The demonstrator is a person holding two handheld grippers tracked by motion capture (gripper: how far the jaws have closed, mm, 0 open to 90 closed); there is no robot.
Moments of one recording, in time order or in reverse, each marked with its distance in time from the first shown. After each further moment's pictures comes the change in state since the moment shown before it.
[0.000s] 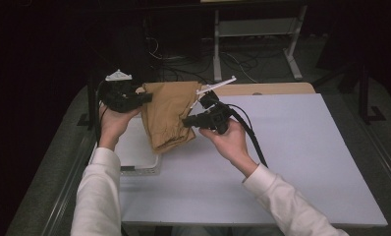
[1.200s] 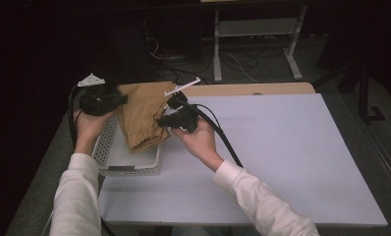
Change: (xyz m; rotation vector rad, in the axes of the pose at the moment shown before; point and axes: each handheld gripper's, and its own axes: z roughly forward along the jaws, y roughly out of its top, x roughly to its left) left arm 0.055 -0.027 -0.033 -0.015 0.078 0.017; right arm 0.027 0.025 0.067 0.012 -0.007 -0.045
